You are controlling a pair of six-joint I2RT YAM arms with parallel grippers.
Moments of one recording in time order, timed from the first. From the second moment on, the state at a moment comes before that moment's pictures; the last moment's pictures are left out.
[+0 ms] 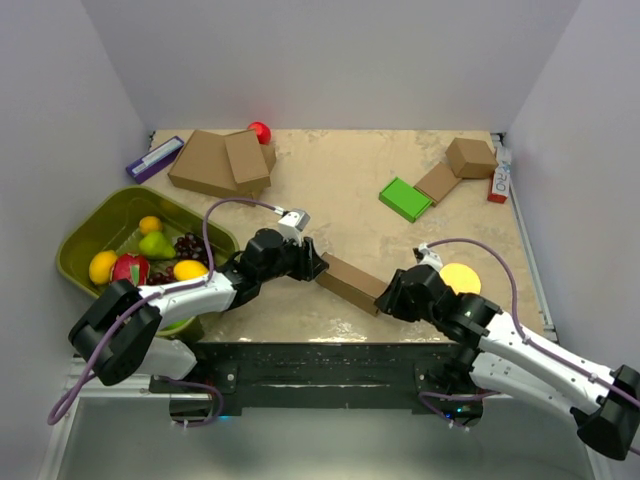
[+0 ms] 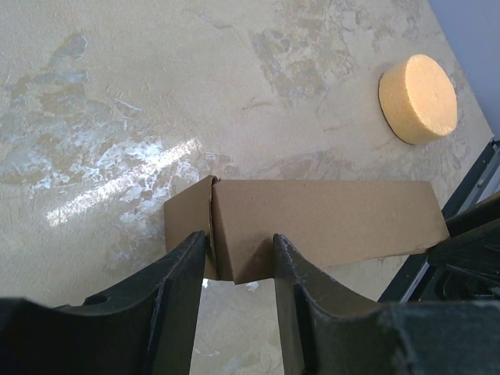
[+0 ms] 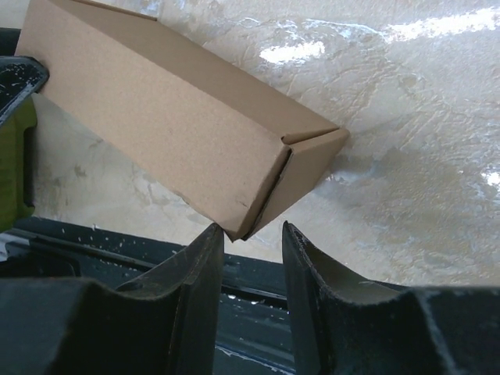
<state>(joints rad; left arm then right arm) -0.73 1.36 0.58 0.35 0.15 -0.49 0.85 0.74 0.52 -0.59 0.22 1.04</state>
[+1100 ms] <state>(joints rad) -0.71 1.30 0.66 0.13 0.10 -0.44 0.74 0.75 0.59 -0.63 0.24 0.96</state>
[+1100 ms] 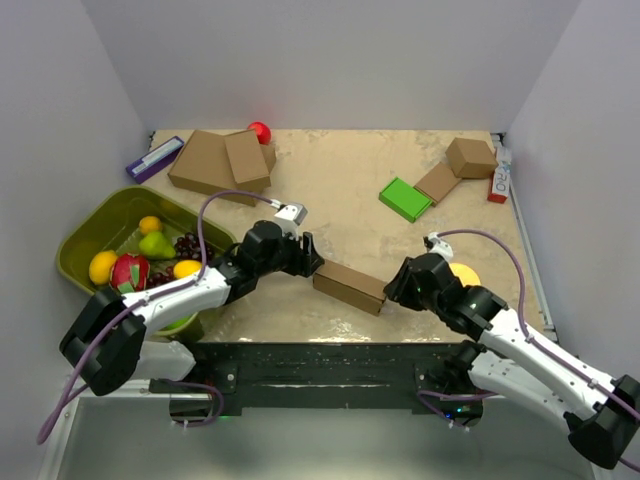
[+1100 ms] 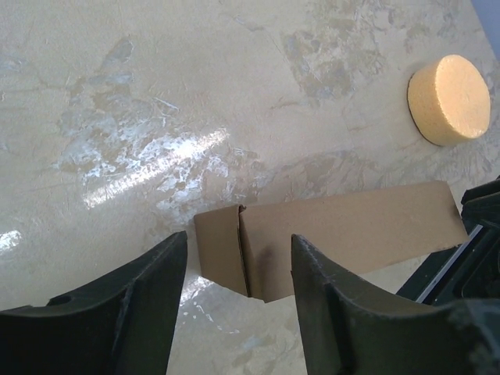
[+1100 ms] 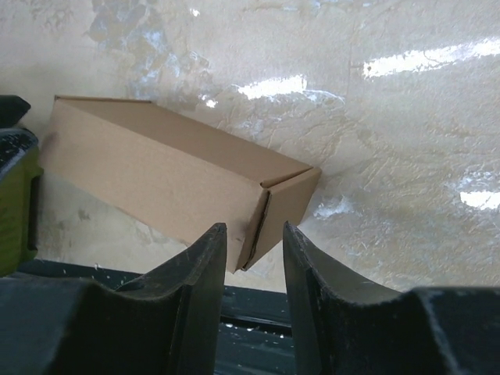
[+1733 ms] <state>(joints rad) -0.71 1.29 0.59 0.21 0.11 -0.47 0.74 0.75 0.52 -0.54 0.19 0.98</state>
